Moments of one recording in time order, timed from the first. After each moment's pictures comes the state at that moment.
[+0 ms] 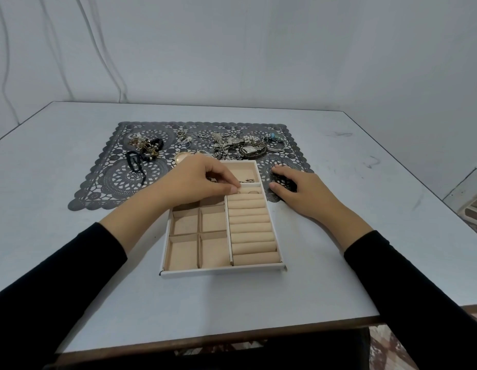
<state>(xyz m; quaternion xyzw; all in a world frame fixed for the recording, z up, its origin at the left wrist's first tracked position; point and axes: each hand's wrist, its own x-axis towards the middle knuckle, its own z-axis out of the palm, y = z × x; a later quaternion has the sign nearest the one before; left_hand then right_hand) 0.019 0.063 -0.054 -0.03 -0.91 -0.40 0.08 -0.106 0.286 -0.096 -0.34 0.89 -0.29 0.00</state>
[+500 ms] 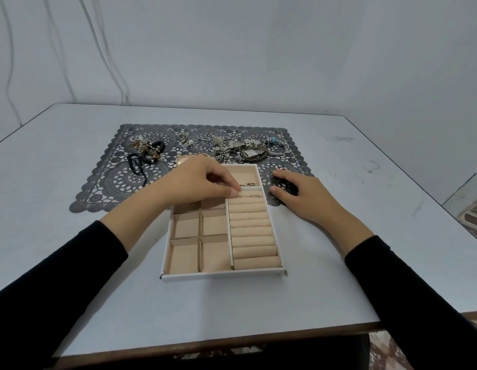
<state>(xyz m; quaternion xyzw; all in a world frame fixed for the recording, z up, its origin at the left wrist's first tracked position) 0.017 0.061 -0.046 -0.01 -0.91 -0.41 0.04 -0.106 0.286 -0.094 -0.34 0.89 -0.31 0.01</state>
